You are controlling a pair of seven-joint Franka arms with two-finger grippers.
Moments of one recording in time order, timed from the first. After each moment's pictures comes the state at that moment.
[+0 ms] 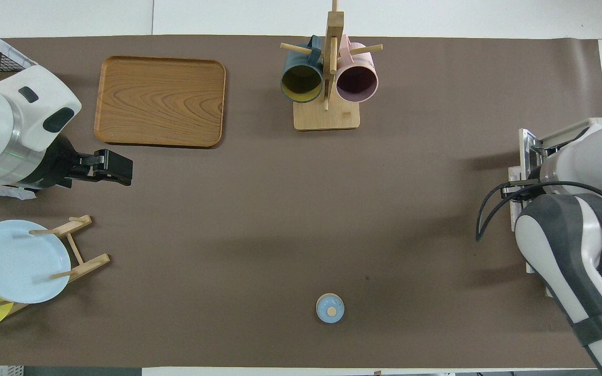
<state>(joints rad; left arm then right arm) -0.19 -0.03 -0.08 -1.65 -0.05 1.56 -0.22 0.08 -0.02 -0.08 -2.14 -0.13 2.05 0.05</state>
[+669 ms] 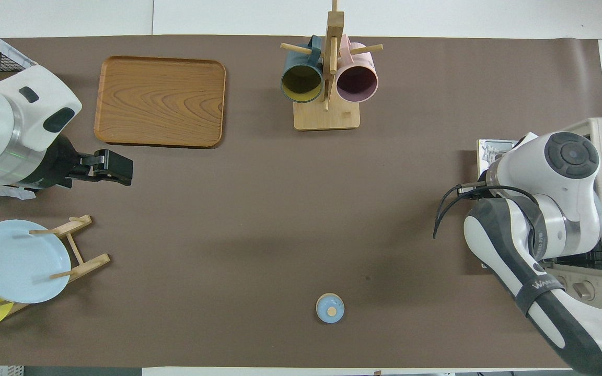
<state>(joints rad) -0.19 -0.03 -0.08 -1.65 -0.05 1.56 -0.22 0.11 0.13 -0.07 -2.21 -0.09 2.28 0.07</state>
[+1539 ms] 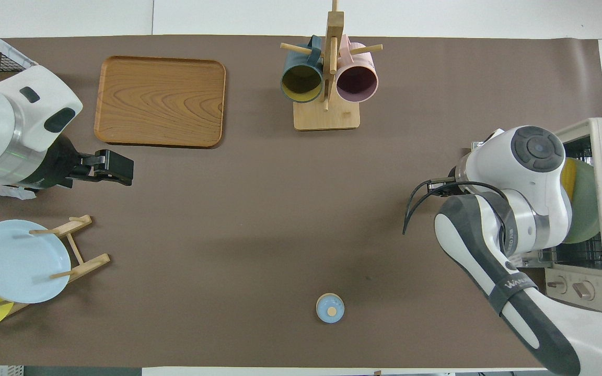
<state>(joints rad) -0.19 -0.03 -0.08 -1.65 -0.05 1.56 -0.22 0.22 0.13 -0.08 -2.12 0.00 2.17 0.13</state>
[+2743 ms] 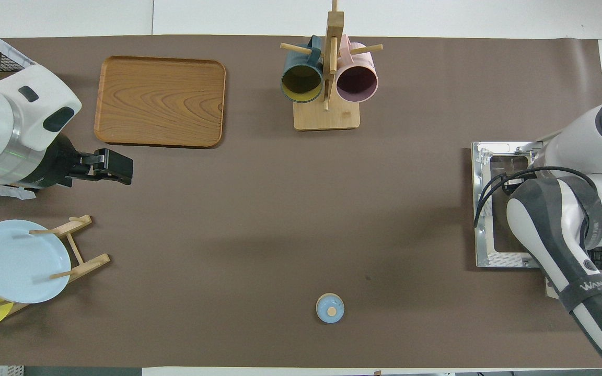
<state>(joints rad) -0.19 -0.03 -0.08 -1.65 -0.05 1.57 -0.22 0.06 0.07 -0.10 -2.08 -0.23 2.02 0.08</state>
